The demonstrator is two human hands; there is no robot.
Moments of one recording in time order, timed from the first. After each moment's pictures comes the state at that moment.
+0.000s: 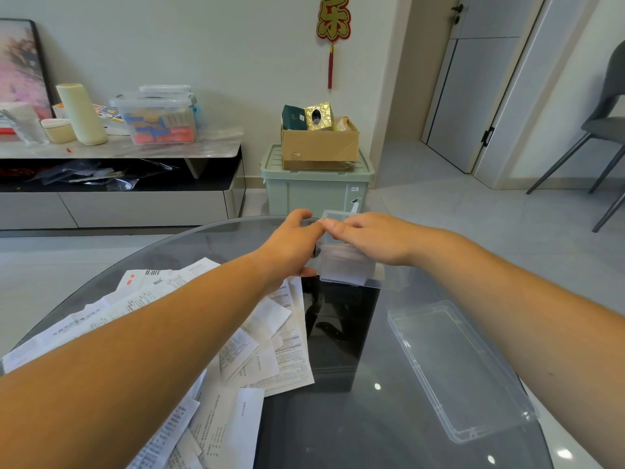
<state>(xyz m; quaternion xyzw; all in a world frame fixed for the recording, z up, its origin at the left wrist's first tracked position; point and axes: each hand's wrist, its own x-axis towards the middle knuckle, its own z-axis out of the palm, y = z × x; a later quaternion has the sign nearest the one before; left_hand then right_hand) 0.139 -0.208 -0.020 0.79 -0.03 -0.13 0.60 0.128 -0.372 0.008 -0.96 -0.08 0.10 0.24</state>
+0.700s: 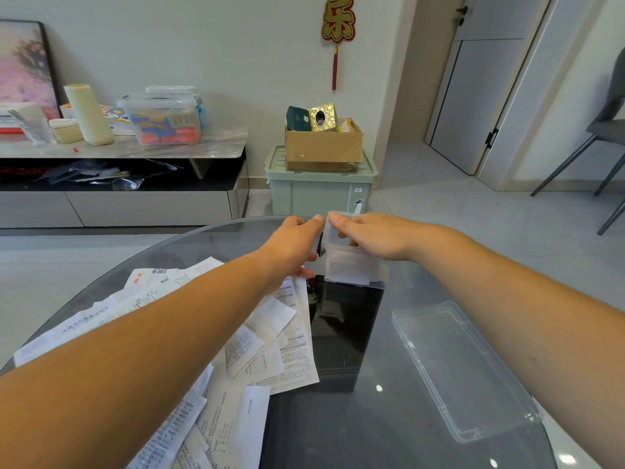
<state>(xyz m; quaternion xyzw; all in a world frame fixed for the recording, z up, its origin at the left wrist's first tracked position) 0.138 -0.201 -0.020 0.80 0.00 -0.13 0.59 0.137 -0.368 0.011 -0.97 -0.05 0.13 0.21</state>
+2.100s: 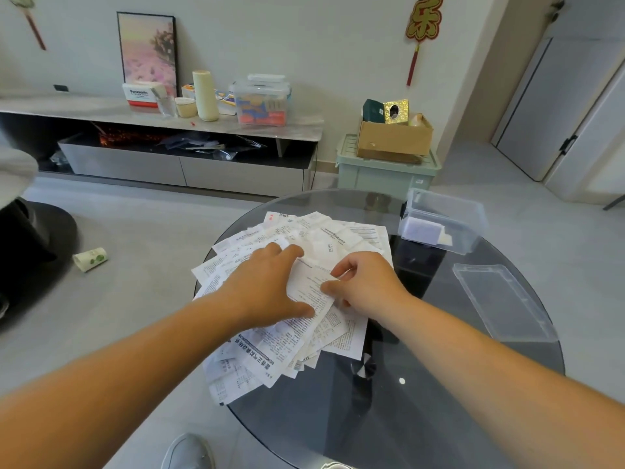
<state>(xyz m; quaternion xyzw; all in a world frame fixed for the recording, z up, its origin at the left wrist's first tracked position) -0.067 -0.009 -0.019 0.98 -0.10 -0.03 0.15 -0.049 -0.193 -0.022 -0.91 -0.01 0.09 0.41</state>
